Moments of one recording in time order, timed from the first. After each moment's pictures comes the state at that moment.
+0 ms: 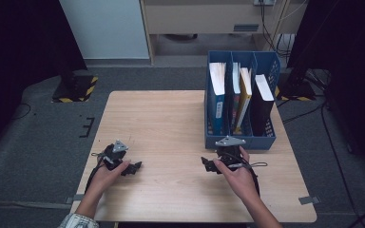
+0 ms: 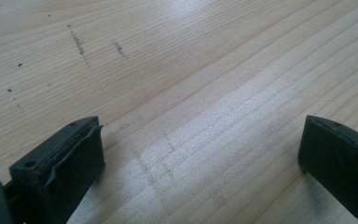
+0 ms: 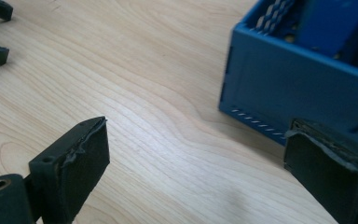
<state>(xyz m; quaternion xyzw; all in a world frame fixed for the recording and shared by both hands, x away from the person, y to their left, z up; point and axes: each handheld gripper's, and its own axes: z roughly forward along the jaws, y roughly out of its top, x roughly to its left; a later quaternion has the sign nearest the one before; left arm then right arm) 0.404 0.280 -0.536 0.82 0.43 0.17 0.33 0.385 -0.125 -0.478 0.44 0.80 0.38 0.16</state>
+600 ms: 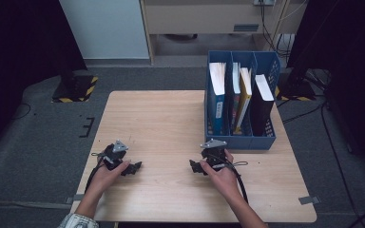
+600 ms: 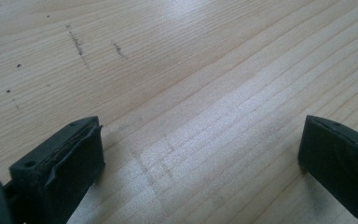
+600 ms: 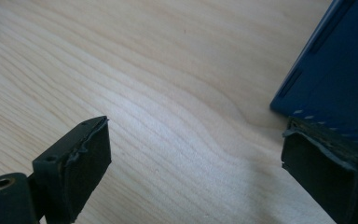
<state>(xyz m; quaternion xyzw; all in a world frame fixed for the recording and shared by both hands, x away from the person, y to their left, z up) 0.404 0.280 -0.536 0.83 0.43 0.17 0.33 0.402 -0.086 -0.518 0.45 0.81 0.35 0.15</state>
